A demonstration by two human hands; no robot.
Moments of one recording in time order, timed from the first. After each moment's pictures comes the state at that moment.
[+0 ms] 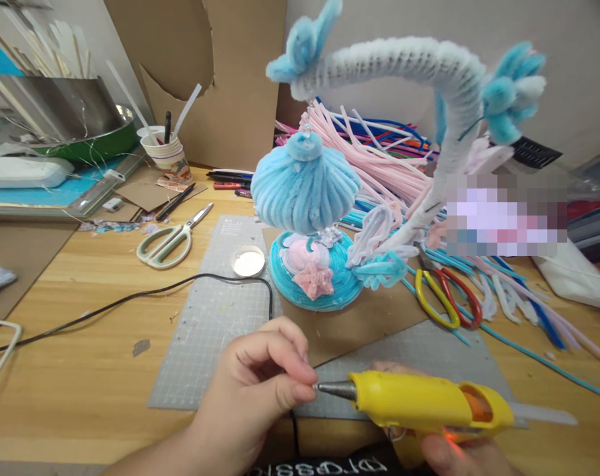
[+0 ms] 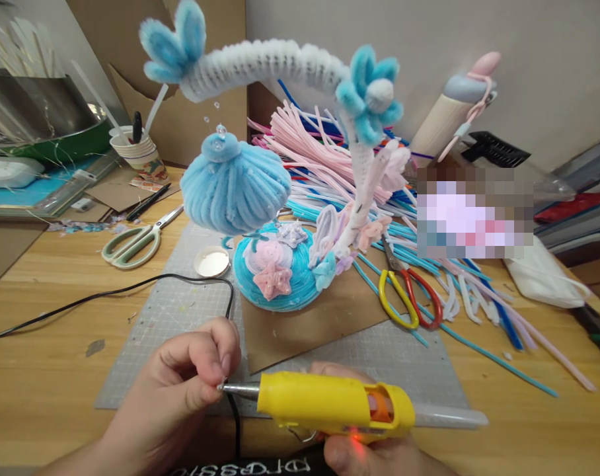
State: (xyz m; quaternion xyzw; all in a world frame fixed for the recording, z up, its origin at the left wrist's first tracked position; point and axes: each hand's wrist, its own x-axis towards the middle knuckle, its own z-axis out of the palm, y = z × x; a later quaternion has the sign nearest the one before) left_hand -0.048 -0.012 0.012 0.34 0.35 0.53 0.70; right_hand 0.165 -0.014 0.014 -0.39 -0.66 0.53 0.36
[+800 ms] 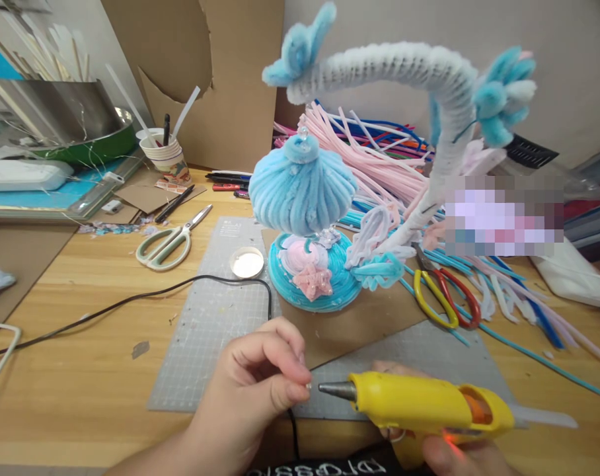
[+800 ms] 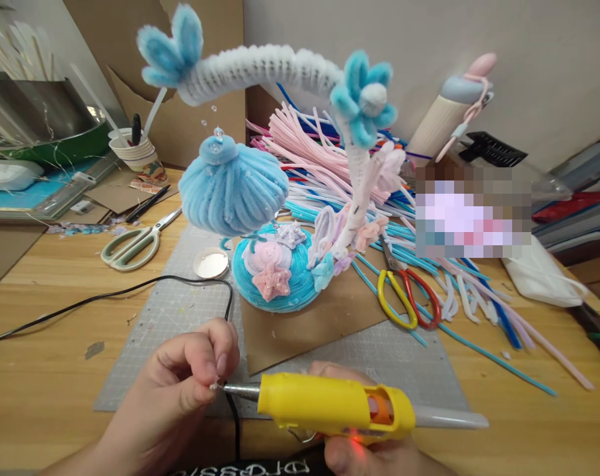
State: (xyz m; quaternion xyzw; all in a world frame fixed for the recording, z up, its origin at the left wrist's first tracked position) left_hand -0.048 -0.012 0.011 0.34 0.35 0.53 0.70; right_hand 0.168 -0.019 0.008 -0.39 -0.64 0.55 0.37
